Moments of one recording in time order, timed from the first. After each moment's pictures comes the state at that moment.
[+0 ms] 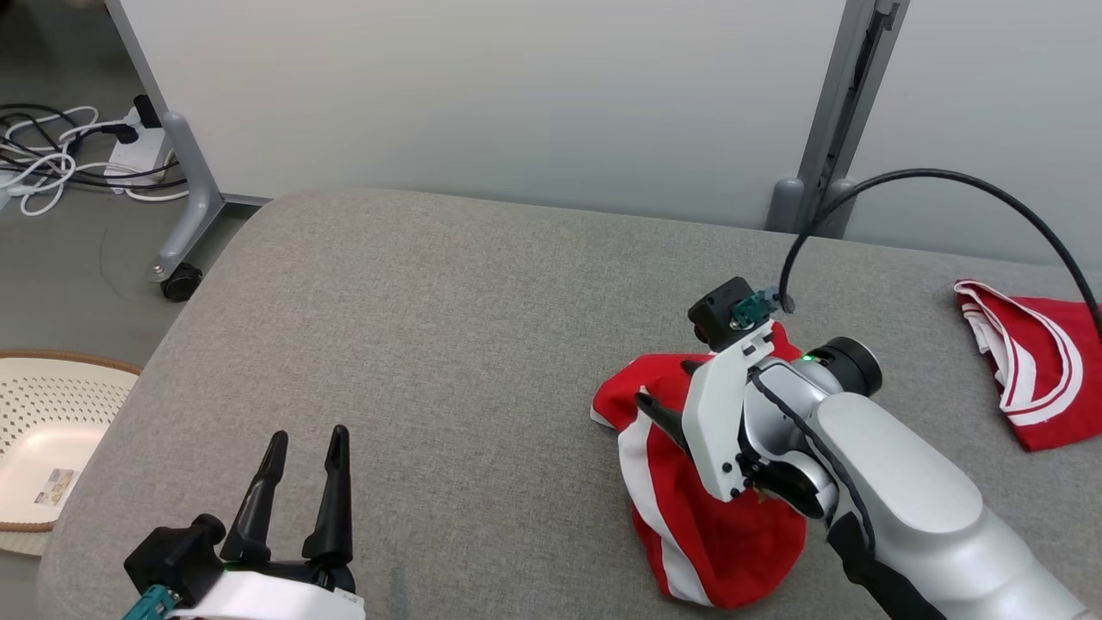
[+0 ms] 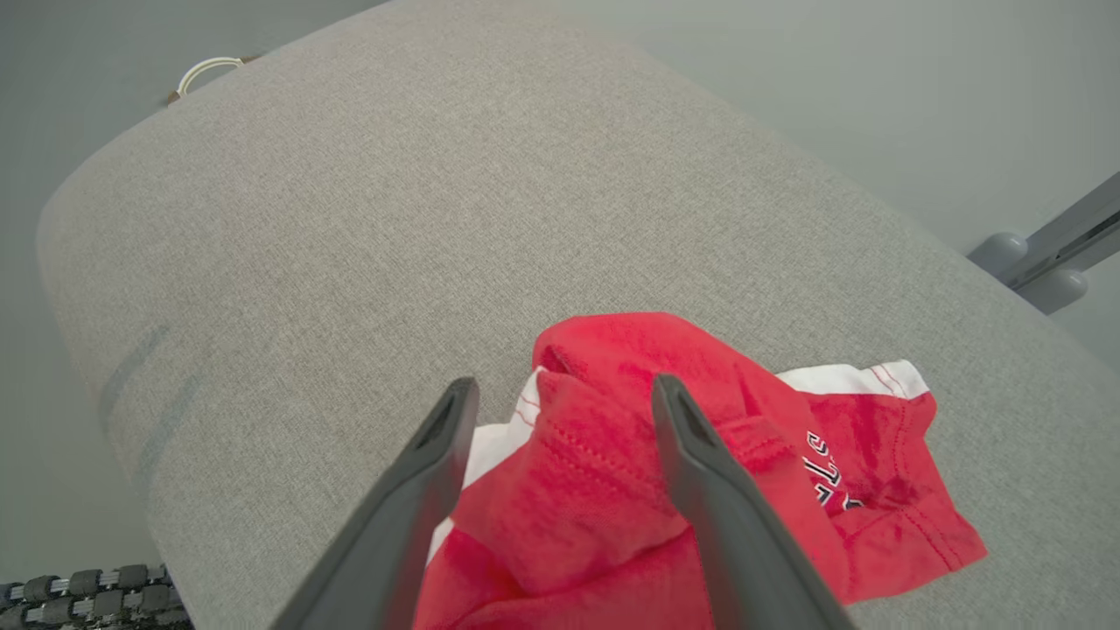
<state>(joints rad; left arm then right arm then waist) 0.01 0.06 -0.06 0.20 -0.44 -0.12 -0.26 -0.66 -0.15 0.69 0.57 0.52 0.13 0.44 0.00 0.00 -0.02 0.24</state>
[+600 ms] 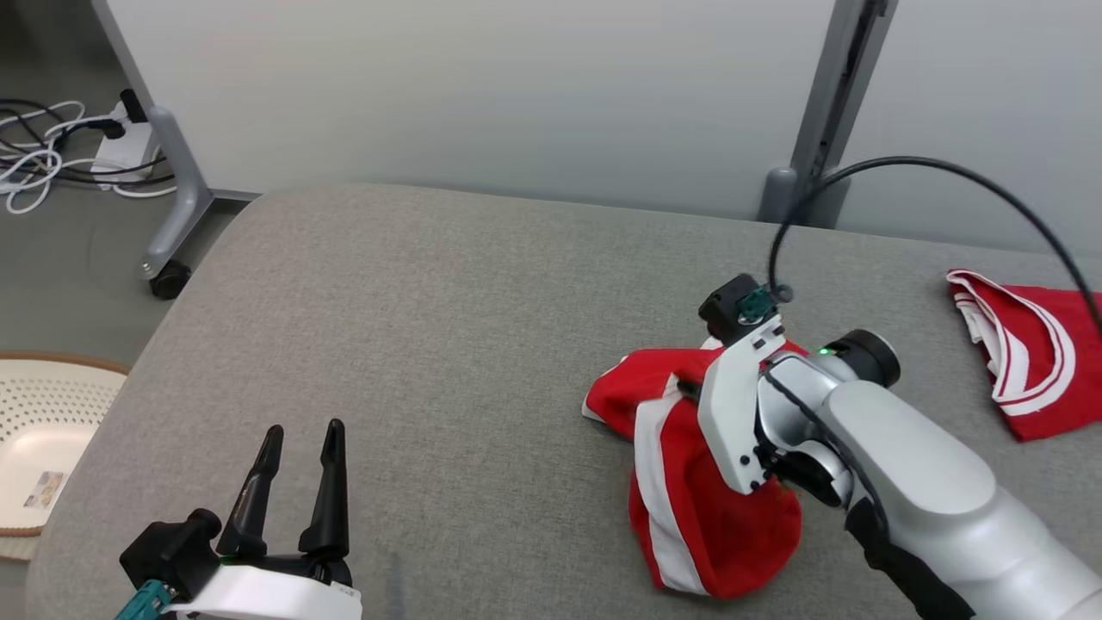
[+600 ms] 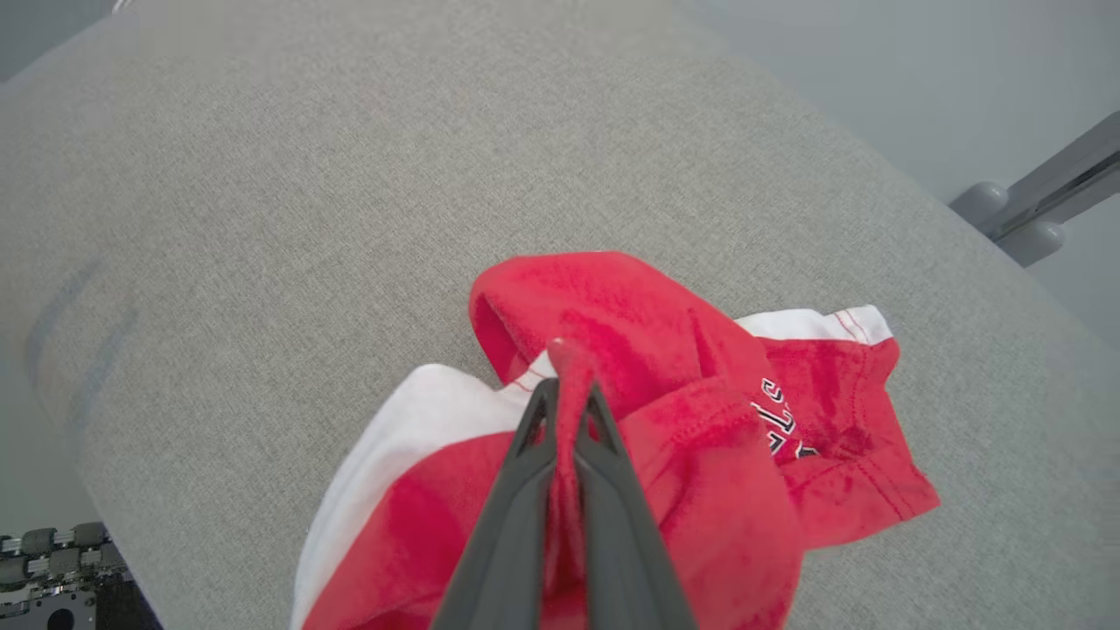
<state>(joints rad) 0.00 0.05 -0.05 0.21 -0.43 -0.13 -0.26 -0.73 -0.17 0.78 0.66 0.56 0.13 0.52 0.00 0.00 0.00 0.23</state>
